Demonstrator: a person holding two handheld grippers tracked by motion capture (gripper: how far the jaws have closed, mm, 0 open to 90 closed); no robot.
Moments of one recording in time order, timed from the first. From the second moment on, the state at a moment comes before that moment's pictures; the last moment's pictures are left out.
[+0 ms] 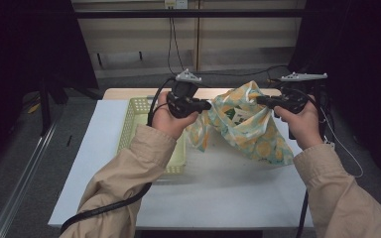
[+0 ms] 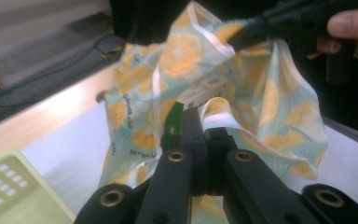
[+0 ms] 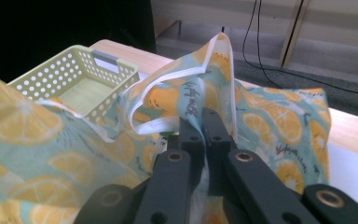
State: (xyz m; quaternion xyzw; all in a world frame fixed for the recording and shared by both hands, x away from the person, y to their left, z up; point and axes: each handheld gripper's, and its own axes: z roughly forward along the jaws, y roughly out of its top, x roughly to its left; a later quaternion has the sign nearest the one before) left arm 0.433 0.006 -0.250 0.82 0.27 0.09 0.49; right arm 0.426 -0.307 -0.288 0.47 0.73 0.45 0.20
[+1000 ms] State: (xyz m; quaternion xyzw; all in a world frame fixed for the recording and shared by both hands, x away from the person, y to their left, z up) left arm 0.454 0.024 -0.166 0.78 0.27 0.13 0.55; right arm 0.427 -0.326 -0.257 0.48 0.71 0.47 0.22
